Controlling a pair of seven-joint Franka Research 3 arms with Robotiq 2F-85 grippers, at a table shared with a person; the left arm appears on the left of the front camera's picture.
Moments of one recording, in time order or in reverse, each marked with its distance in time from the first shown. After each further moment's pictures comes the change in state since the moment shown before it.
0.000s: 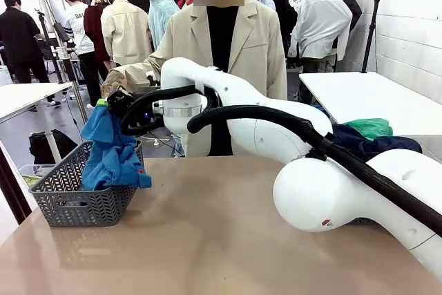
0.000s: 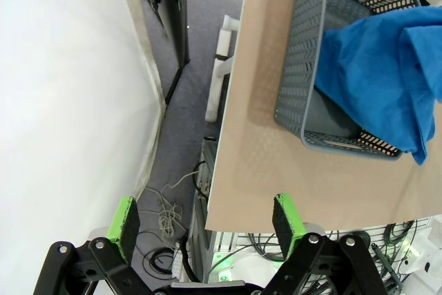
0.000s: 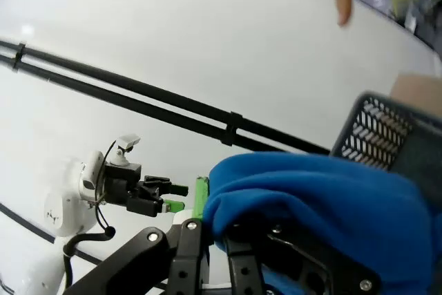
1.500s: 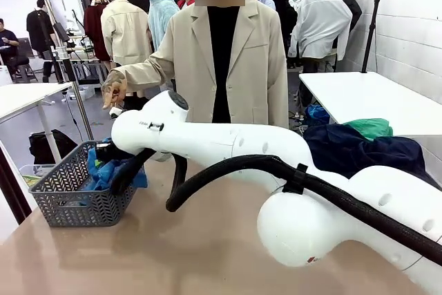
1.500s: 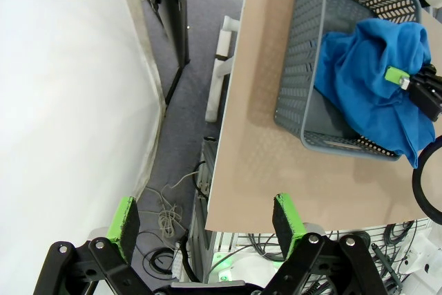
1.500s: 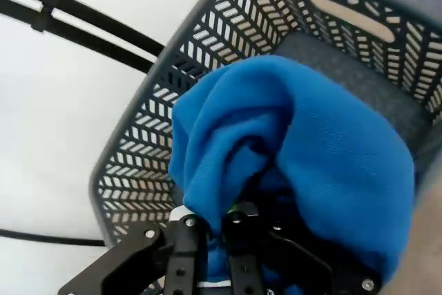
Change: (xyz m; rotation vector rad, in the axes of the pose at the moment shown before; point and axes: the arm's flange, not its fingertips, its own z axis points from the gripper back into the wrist) left arm 0.000 0.000 0.000 0.000 0.000 0.000; right arm -0.077 -0.039 -0.048 -0.582 0.311 0.374
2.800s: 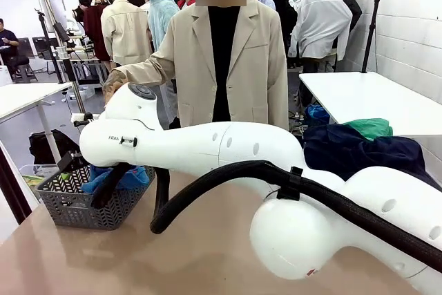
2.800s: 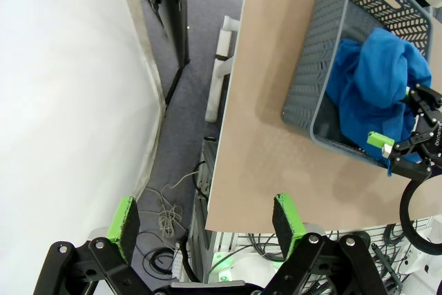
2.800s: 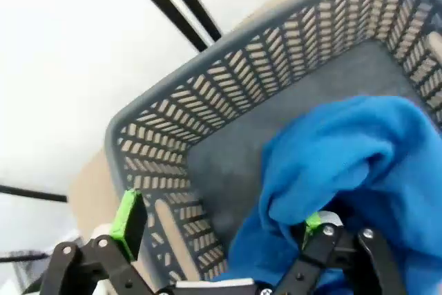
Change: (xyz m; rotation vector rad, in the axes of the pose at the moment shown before) left arm 0.000 0.000 0.000 0.000 0.000 0.000; right arm -0.021 0.081 -0.010 -0.146 0.101 0.277
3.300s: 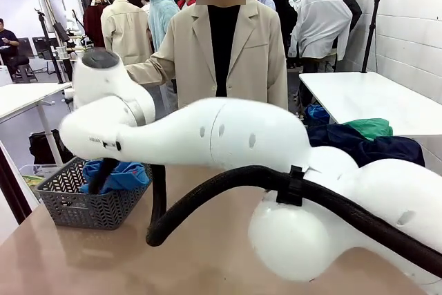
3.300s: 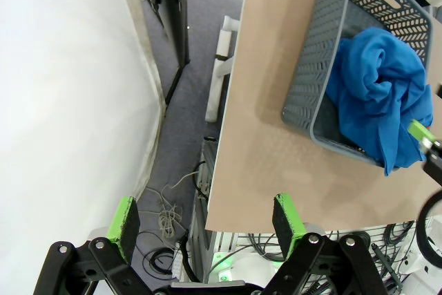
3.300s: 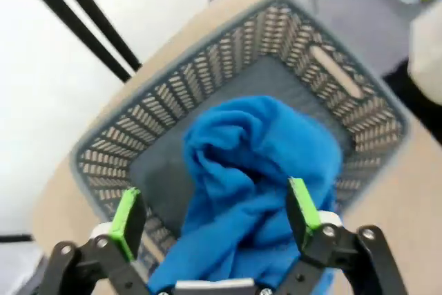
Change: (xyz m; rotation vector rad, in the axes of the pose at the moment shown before) left arm 0.000 0.000 0.000 0.000 0.000 0.000; right arm 0.034 0.046 0.065 -0.367 -0.006 -0.039
